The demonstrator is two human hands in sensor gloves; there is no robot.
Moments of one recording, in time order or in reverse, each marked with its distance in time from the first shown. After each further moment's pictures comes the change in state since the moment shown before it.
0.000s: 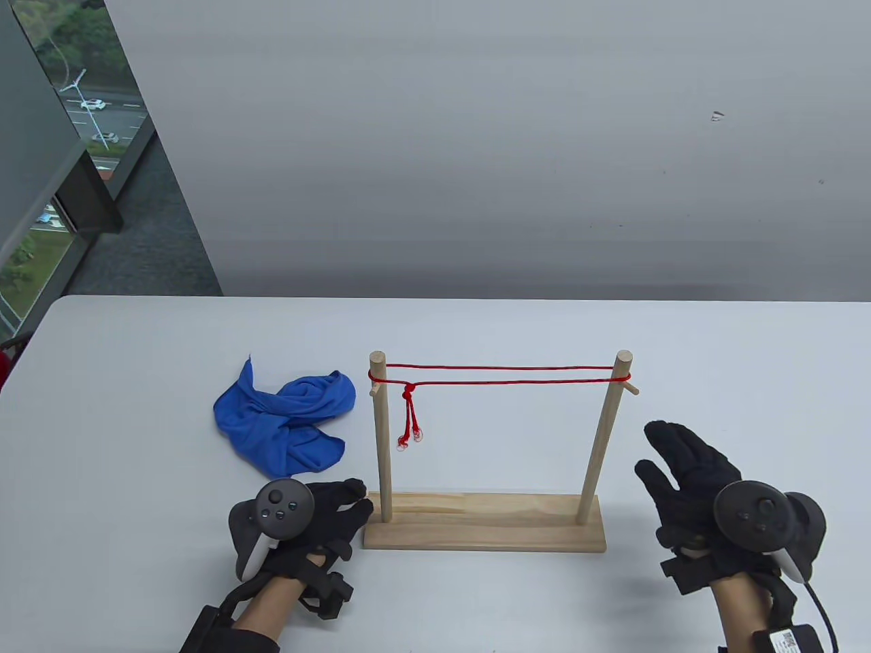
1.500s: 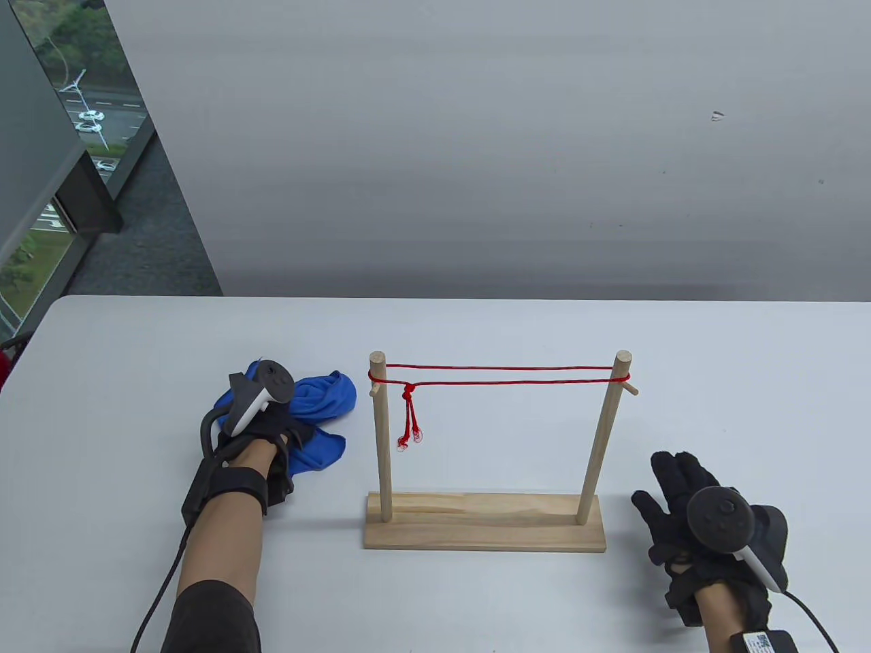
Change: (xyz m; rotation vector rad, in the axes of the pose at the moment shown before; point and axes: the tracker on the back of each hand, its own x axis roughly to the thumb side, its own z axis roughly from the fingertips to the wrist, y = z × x) left_hand -0.061 0.022 -0.165 -0.239 0.419 -0.524; right_hand -0.042 0.045 0.015 0.161 0.198 0.118
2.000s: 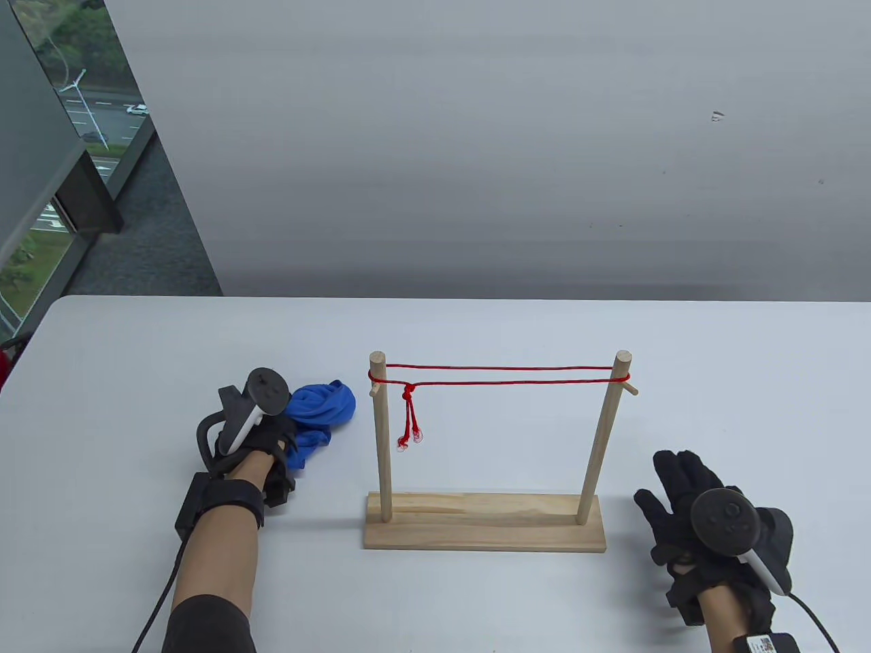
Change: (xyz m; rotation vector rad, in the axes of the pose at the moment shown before) left_hand -0.006 0.011 0.026 0.240 -0.091 0.097; right_hand 0.001 -0.006 0.003 -0.034 -0.013 -0.011
